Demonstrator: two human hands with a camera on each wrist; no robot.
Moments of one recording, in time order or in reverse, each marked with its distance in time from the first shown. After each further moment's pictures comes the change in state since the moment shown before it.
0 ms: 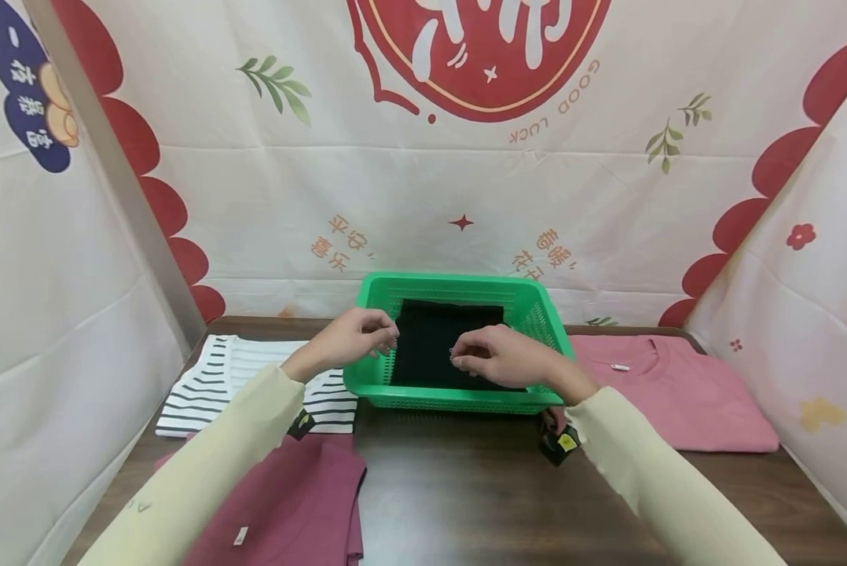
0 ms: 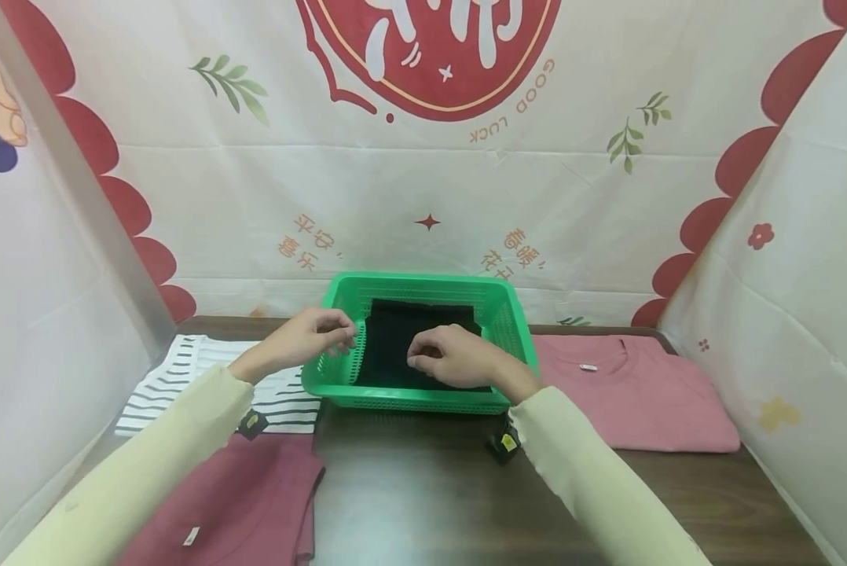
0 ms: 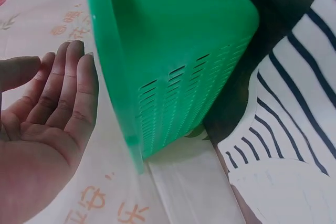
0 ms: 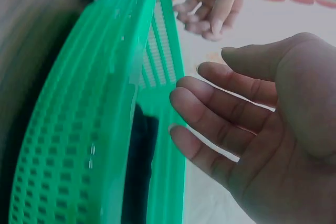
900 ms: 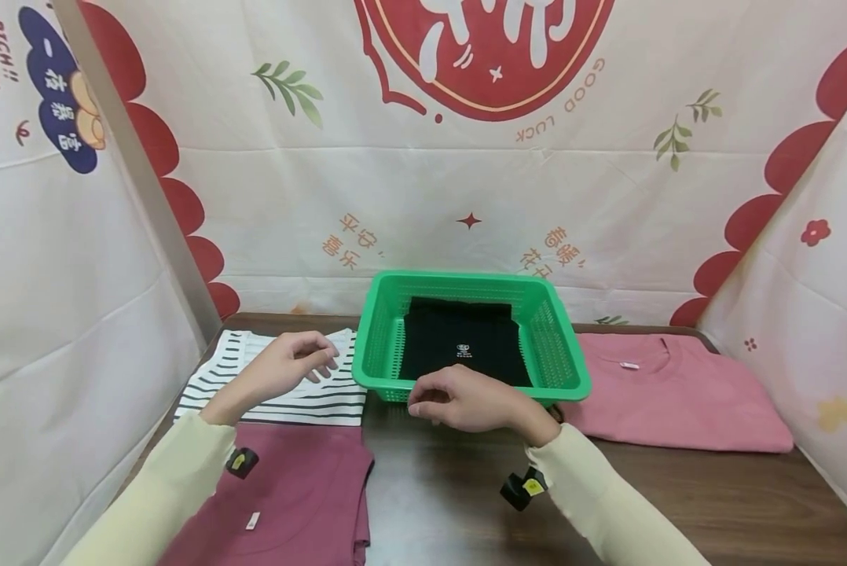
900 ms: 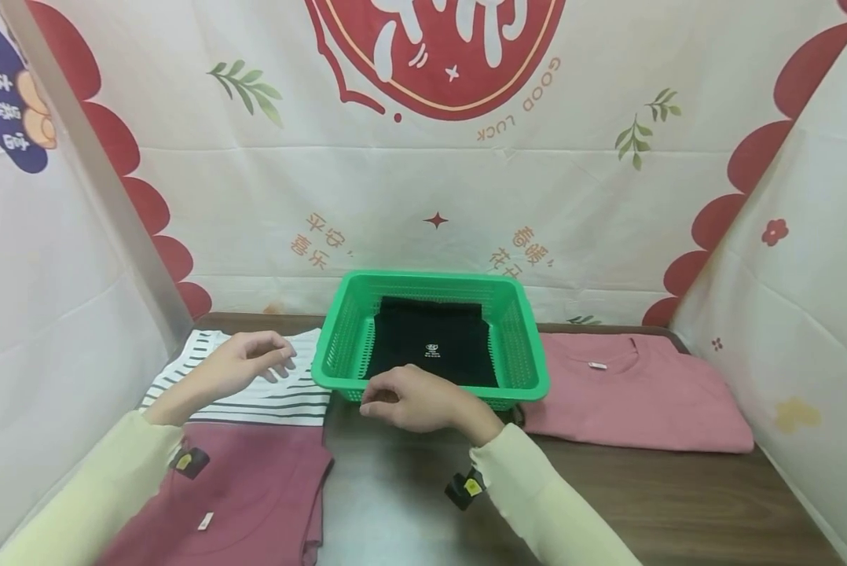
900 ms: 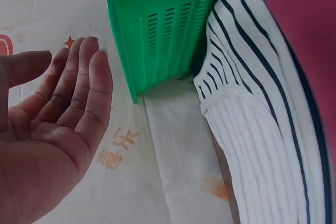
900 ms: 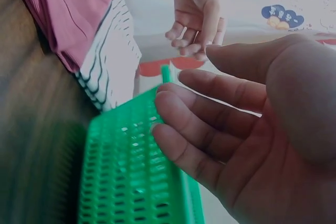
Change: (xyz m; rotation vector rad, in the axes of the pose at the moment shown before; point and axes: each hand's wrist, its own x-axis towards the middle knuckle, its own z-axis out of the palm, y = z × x) left_hand -0.089 -0.028 -0.031 0.055 0.136 -0.061; right_hand 0.007 -0.043 0.059 0.113 -0.077 -0.105
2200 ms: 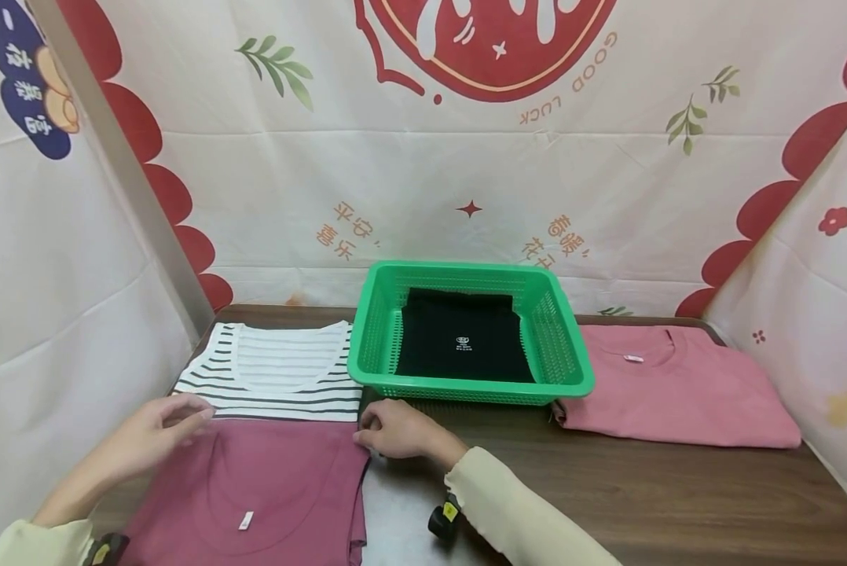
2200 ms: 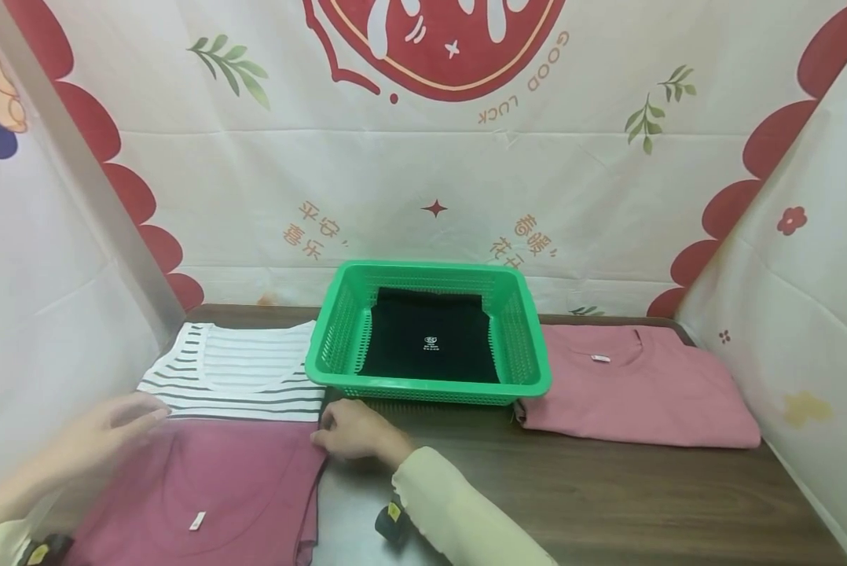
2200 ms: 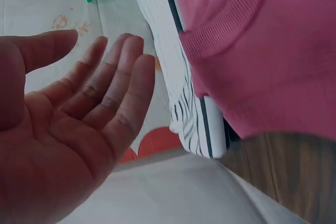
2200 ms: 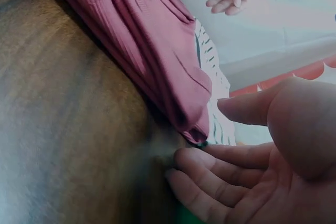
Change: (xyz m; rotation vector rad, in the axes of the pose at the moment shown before) left_hand -0.121 -0.079 -0.049 0.137 0.118 -0.164; right_hand 0.069 0.009 0.097 0.079 0.023 0.314
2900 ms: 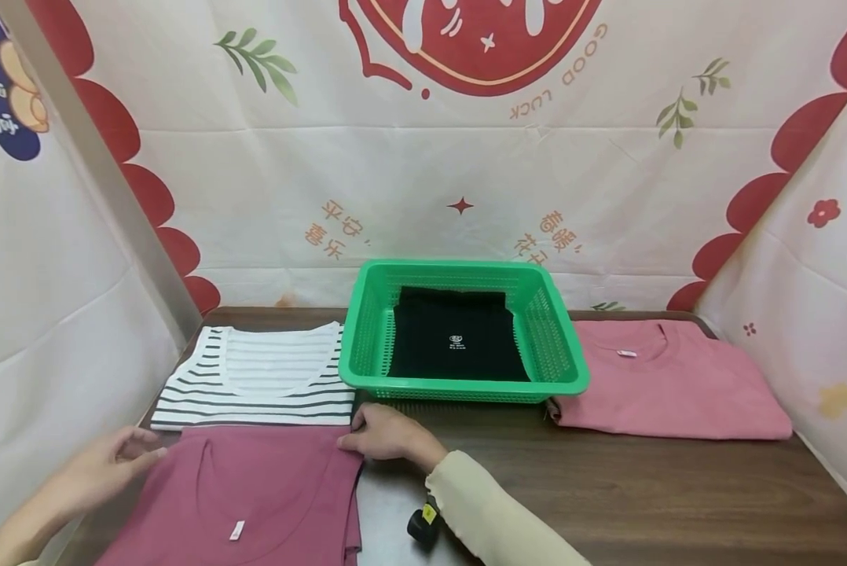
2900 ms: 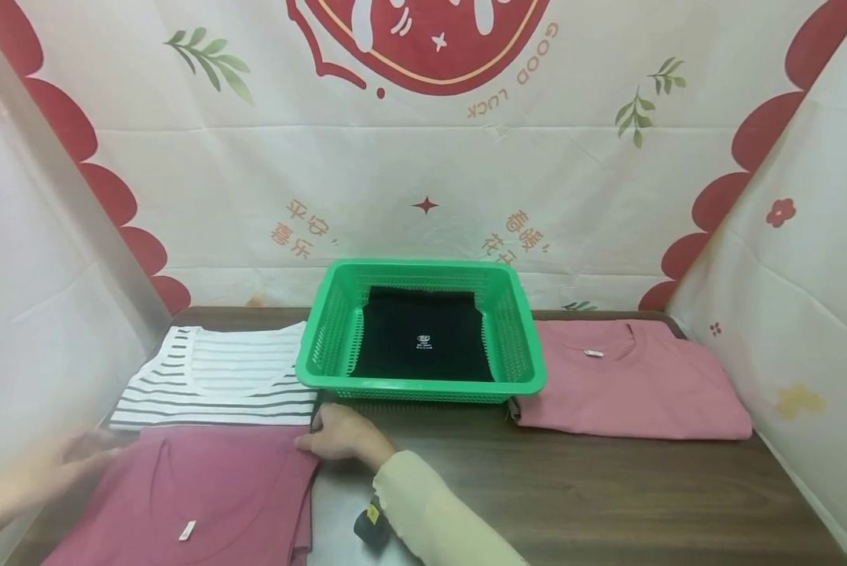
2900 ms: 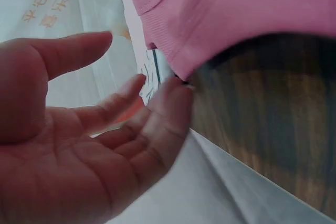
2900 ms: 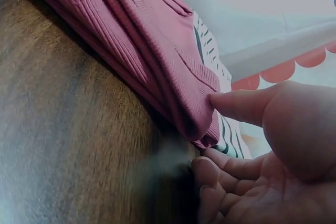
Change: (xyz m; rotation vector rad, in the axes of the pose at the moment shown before) left_hand -0.023 -0.034 -0.015 0.207 -0.094 -0.240; right_hand 0.008 -0.002 0.012 0.115 0.018 0.160
